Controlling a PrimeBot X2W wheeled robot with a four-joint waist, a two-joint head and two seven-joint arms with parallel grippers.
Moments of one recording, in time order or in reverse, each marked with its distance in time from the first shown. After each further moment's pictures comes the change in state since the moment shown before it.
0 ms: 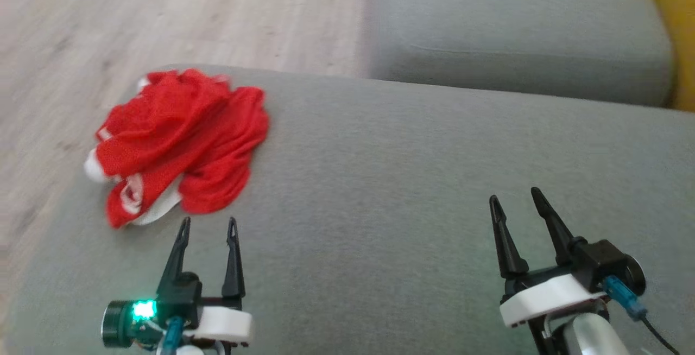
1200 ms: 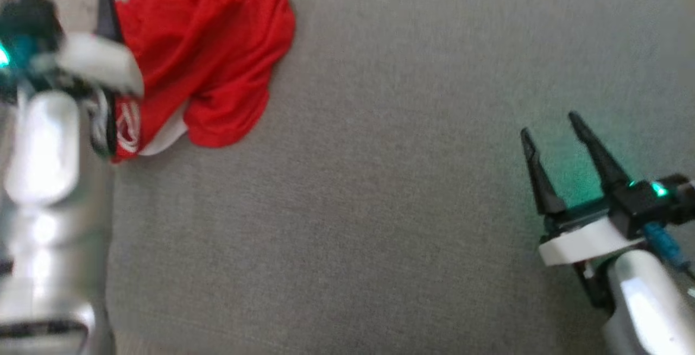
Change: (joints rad) left arm -0.744 0.160 0.131 0.290 0.017 -0.093 0.146; right arm -0.135 -0.148 0.020 -0.081 -0.072 0.000 0.000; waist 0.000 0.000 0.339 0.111
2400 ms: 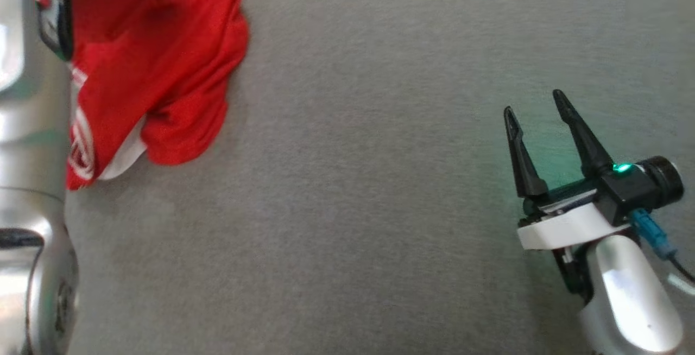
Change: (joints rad) left arm -0.414 0.021 -0.038 0.347 -0.046 -0.053 -0.038; right arm -0.066 0.035 0.017 -0.017 0.005 0.000 -0.005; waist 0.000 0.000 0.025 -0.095
